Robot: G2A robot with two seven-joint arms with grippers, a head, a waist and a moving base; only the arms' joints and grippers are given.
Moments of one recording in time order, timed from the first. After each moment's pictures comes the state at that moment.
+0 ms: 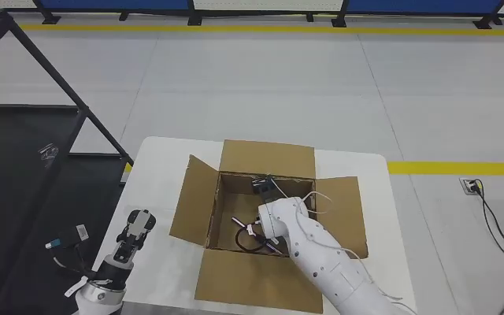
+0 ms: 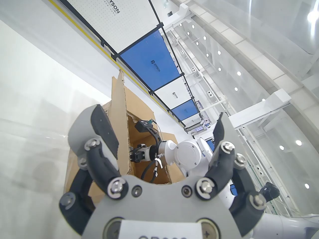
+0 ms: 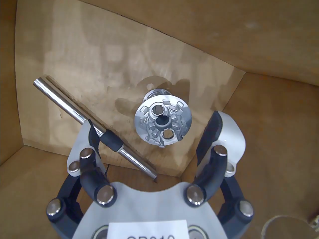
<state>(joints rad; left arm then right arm) 1.67 -1.30 -1.78 -2.06 0.10 -0.34 -0.29 -0.56 -1.60 0.82 -1.05 -1.27 0.41 1.21</state>
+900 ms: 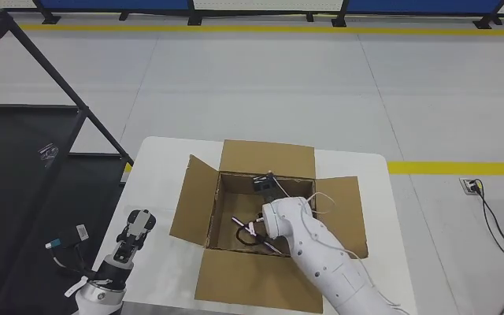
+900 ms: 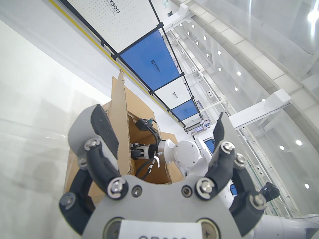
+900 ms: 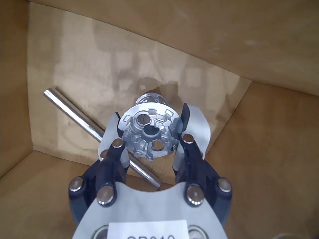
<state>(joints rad) 1.67 -1.30 -1.78 -2.06 0.10 -0.34 -0.29 -0.61 -1.60 0.89 -1.11 -1.30 0.36 1.15</state>
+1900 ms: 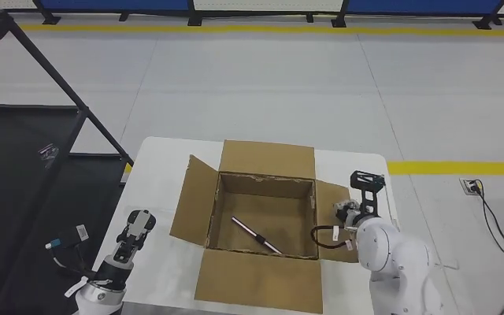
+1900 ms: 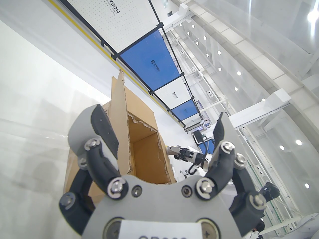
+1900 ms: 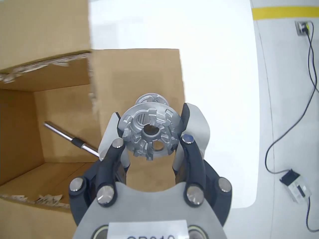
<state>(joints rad) 1.67 -1.30 -1.78 -2.06 0.10 -0.34 -0.29 -1.10 -1.50 1.49 -1.90 -1.54 0.36 1.27</state>
